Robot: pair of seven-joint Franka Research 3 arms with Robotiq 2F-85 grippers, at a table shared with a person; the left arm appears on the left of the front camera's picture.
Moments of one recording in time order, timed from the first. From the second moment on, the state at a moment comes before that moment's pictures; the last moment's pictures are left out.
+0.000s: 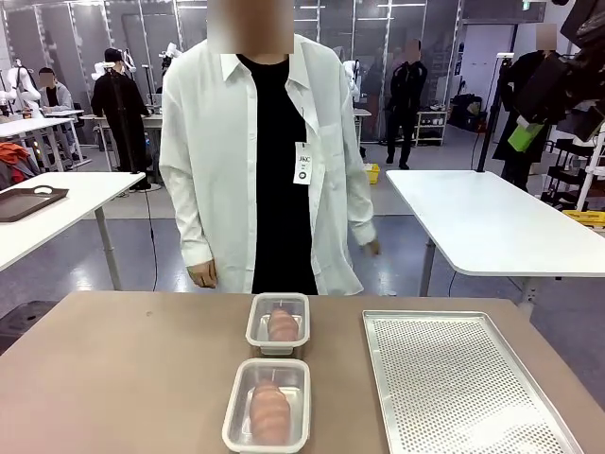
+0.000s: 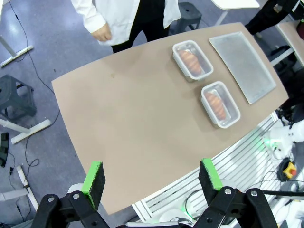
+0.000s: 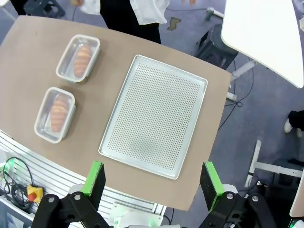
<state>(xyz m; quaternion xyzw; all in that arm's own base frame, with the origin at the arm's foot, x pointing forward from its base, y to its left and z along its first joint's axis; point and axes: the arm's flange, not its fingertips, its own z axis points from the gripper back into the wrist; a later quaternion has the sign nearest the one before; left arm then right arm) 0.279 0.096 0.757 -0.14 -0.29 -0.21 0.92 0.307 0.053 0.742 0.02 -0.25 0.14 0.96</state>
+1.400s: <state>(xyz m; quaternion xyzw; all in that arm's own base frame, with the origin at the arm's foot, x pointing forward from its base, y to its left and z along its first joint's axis) 0.279 0.096 0.757 -0.14 -0.29 -0.21 0.92 0.307 0.053 0.742 0.02 -0.25 0.14 0.96</state>
